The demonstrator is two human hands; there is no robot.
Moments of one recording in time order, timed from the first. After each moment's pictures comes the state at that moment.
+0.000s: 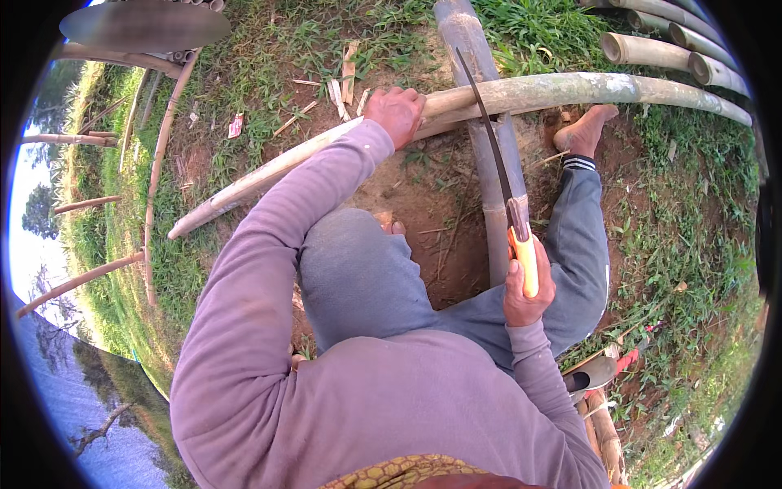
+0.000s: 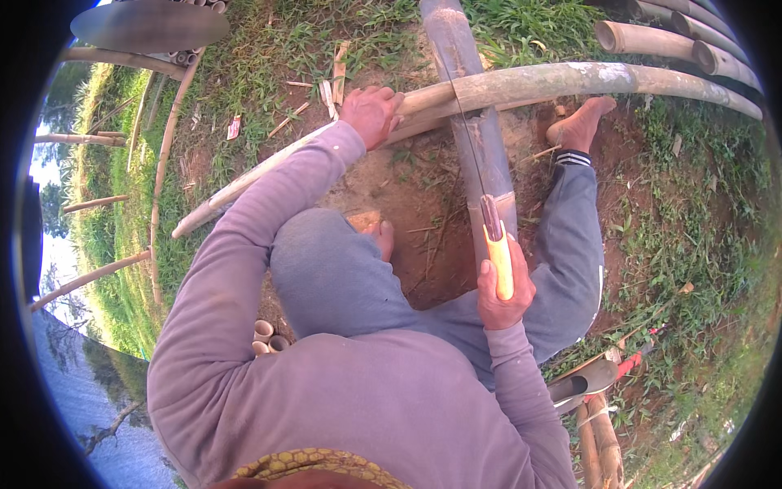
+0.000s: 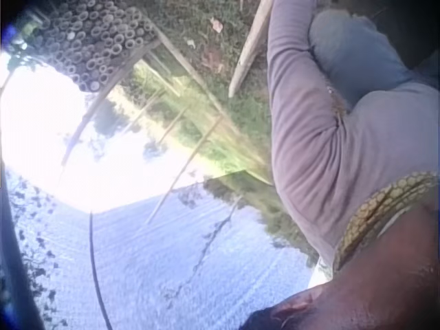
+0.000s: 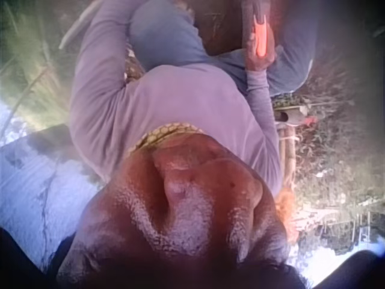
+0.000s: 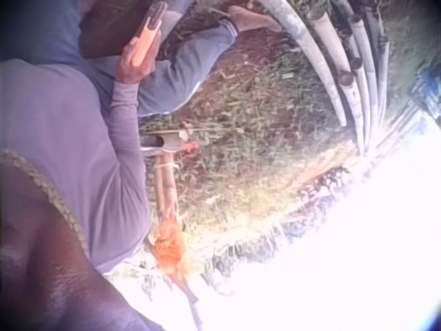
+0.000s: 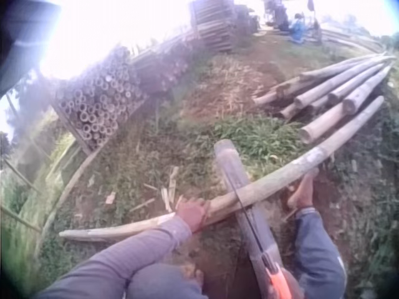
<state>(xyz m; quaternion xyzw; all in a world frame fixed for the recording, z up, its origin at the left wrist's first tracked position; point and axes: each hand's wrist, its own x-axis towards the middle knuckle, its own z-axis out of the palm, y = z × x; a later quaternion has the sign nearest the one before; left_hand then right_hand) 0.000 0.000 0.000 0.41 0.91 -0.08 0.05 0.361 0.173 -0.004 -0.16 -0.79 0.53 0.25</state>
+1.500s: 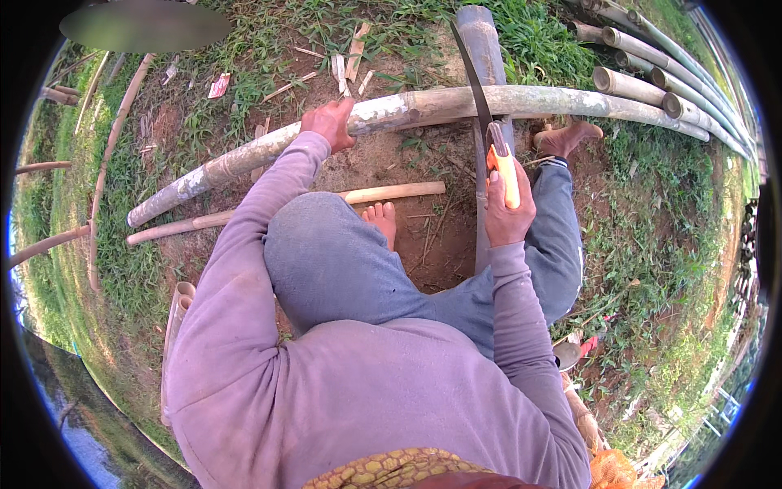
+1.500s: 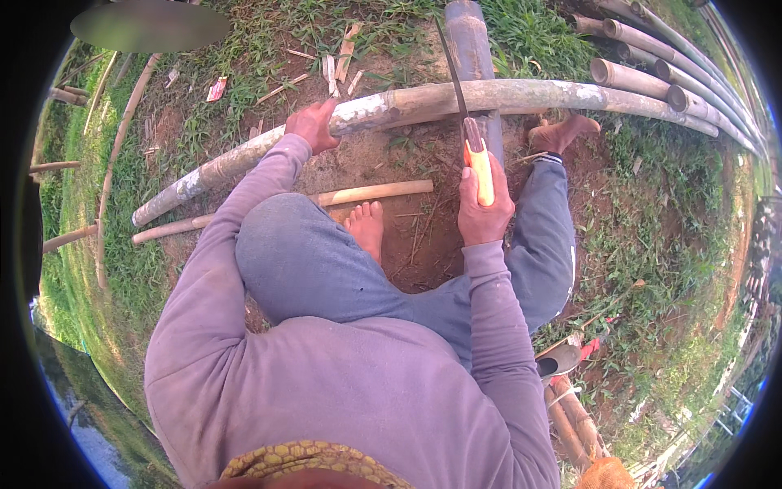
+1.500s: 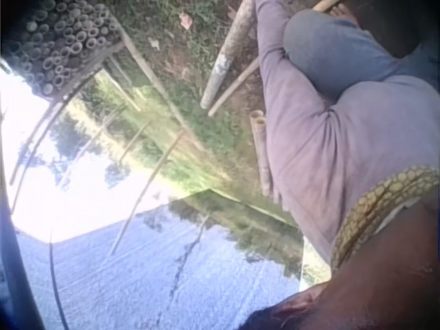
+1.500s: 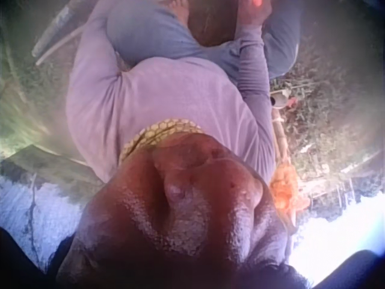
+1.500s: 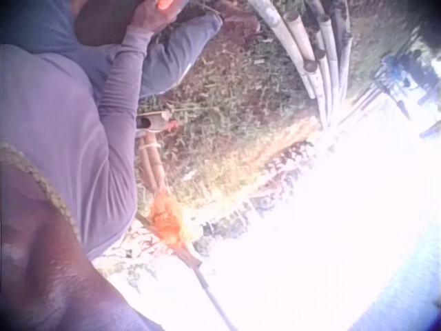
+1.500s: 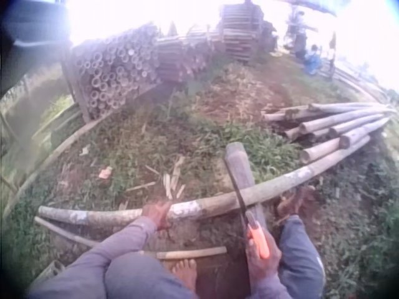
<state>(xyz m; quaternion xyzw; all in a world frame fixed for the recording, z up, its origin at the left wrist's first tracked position) 0.008 -0.170 -0.027 0.21 0.96 0.01 0.18 0.253 0.119 0.013 -0.22 -0.77 0.55 0.25</state>
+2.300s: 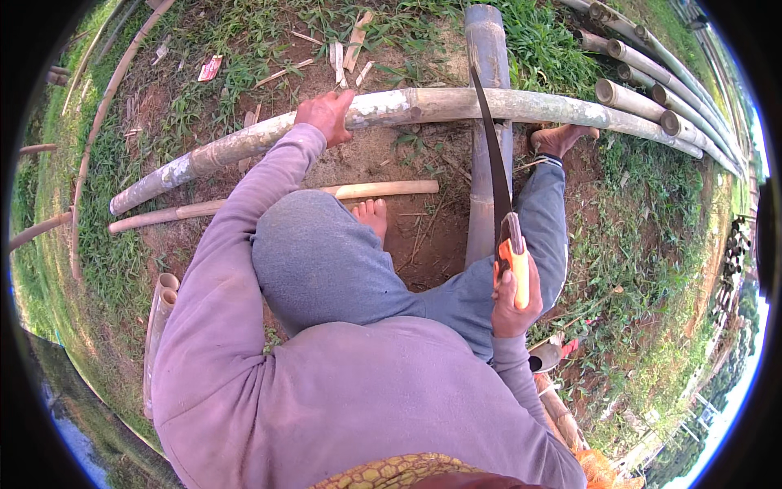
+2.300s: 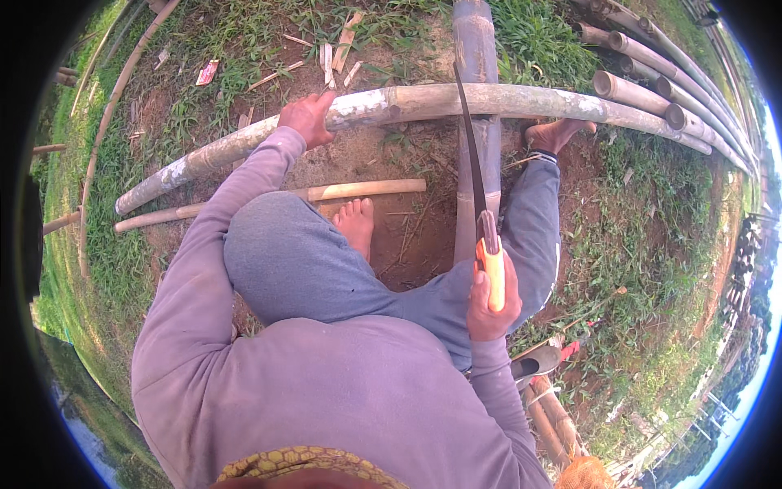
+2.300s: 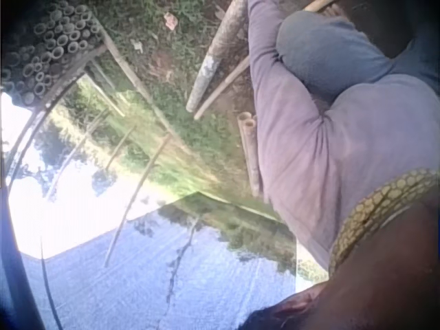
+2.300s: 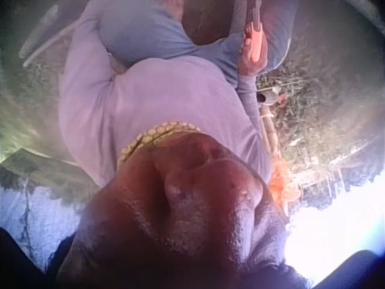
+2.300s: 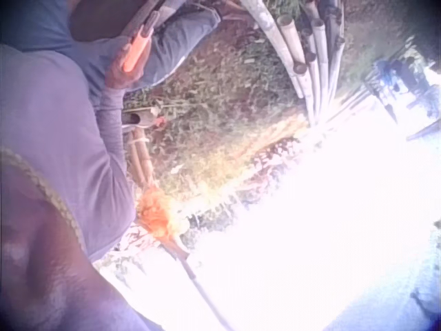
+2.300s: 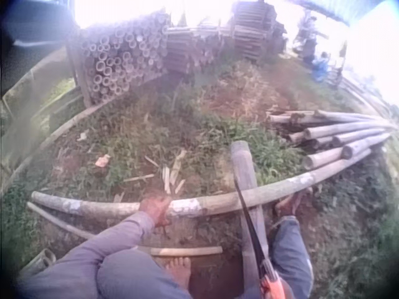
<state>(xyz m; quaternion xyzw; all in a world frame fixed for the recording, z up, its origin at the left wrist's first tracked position) 0.011 -0.178 -0.034 0.22 0.96 0.02 0.18 0.374 0.102 0.073 -0.24 -0.79 0.54 0.16</state>
